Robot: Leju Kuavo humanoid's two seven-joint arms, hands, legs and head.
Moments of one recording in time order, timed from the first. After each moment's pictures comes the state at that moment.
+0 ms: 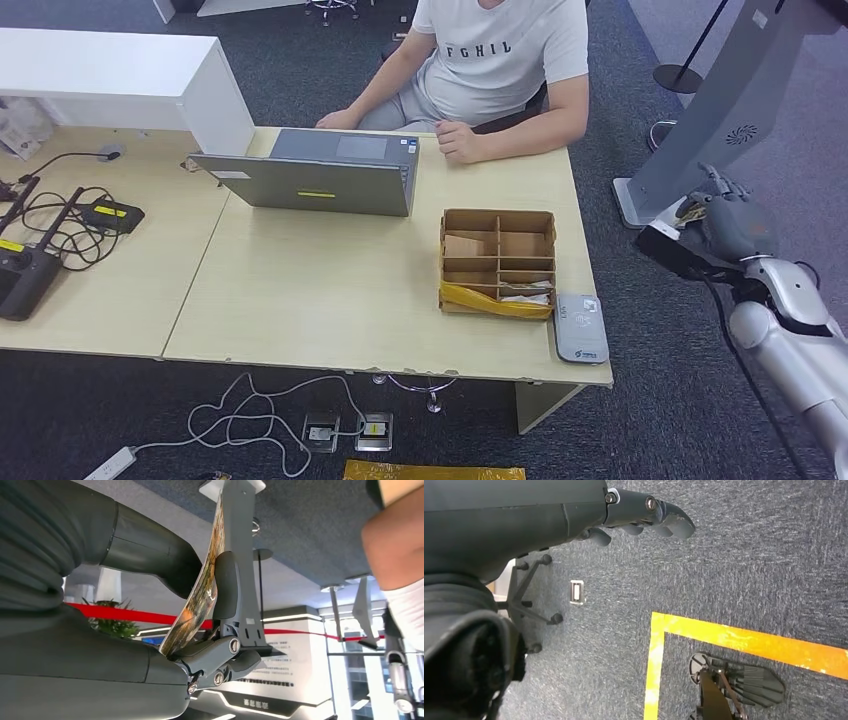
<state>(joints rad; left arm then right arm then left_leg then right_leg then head) -0.17 0.17 -1.26 -0.17 1.22 0.18 0.02 -0.69 -0.68 0.68 -0.98 0.59 -0.28 -0.05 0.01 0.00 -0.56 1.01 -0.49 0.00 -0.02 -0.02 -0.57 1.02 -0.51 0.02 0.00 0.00</state>
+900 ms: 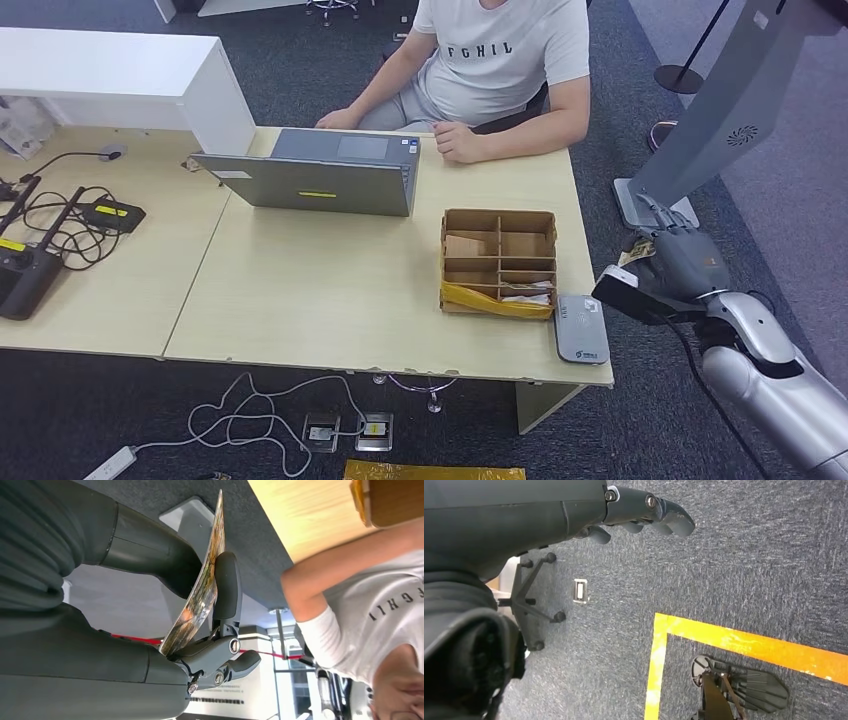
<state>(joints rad) -0.17 0.17 -1.26 -0.17 1.22 0.20 0.04 -0.52 -0.76 0.75 -1.35 0.54 -0.25 0.04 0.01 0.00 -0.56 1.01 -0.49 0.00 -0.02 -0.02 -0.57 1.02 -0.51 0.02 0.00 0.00</state>
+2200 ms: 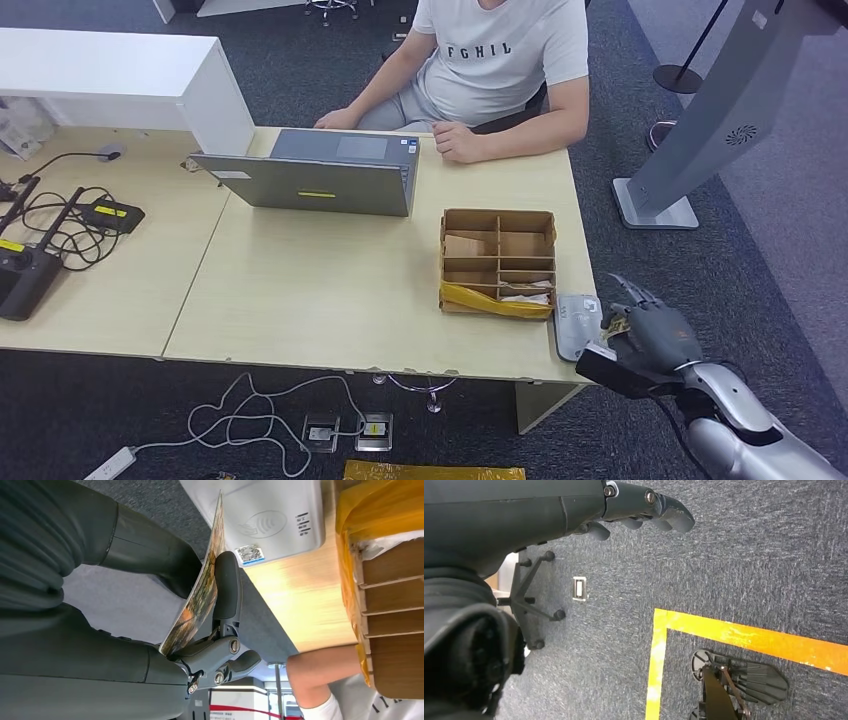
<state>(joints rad) -0.17 0.16 -1.26 -0.17 1.21 0.21 0.04 -0.34 -0.79 0.86 -1.40 0.49 -0.30 0.06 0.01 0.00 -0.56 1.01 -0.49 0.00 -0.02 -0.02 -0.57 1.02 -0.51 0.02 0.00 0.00</state>
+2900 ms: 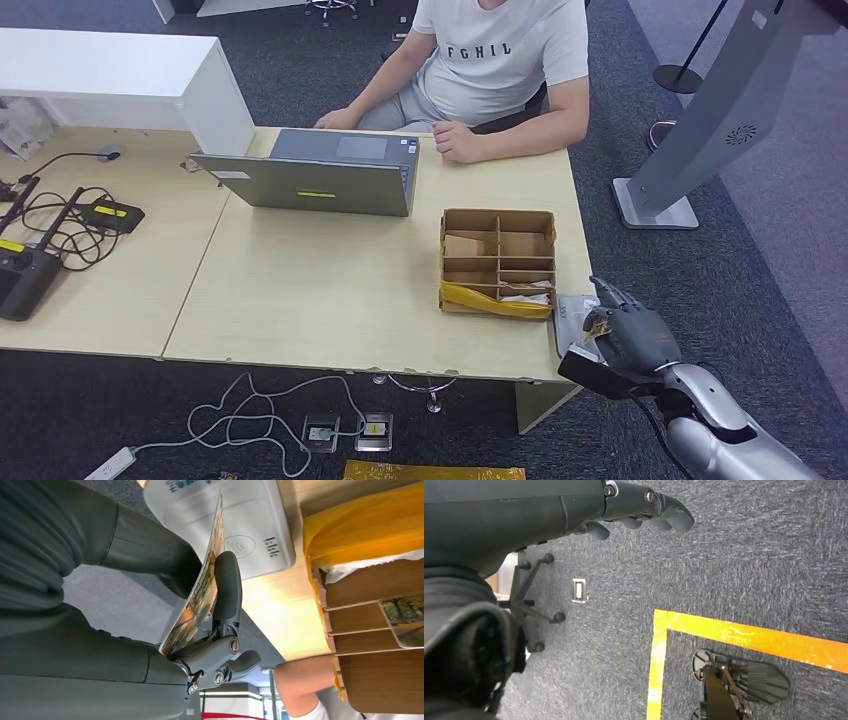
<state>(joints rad) -0.17 0.16 -1.26 -0.17 1.20 0.20 0.04 -0.35 -0.72 0.87 -1.35 0.51 -0.30 0.05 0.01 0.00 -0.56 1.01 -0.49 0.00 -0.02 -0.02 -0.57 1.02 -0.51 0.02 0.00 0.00</state>
